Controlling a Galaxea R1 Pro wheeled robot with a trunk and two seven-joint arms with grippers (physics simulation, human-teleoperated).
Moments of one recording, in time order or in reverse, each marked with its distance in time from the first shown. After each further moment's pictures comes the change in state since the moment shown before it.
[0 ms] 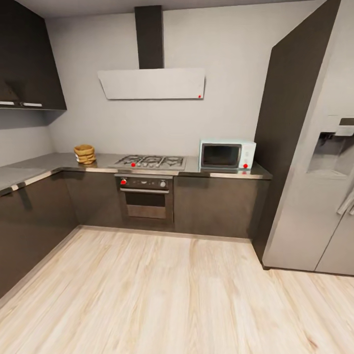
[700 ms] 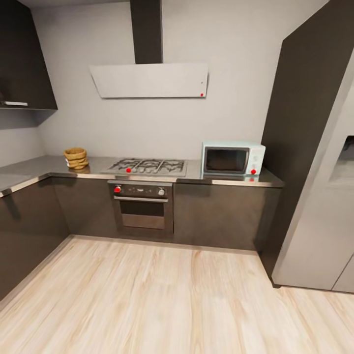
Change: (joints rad) left arm 0.000 -0.001 0.000 0.001 0.000 0.000 0.000; right arm 0.000 0.000 0.000 0.001 0.000 0.000 0.000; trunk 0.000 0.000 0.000
